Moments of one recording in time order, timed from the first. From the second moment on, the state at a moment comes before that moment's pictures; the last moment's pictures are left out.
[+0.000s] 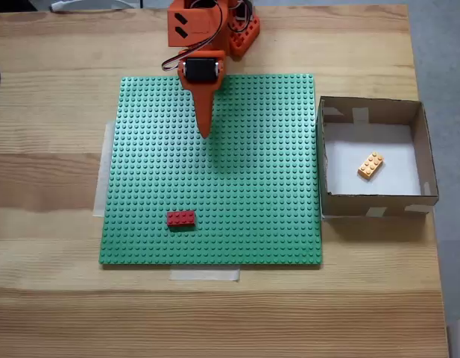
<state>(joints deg) 1.0 186.5 182.5 44.4 -3.0</state>
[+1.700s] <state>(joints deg) 1.0 186.5 182.5 44.4 -3.0</state>
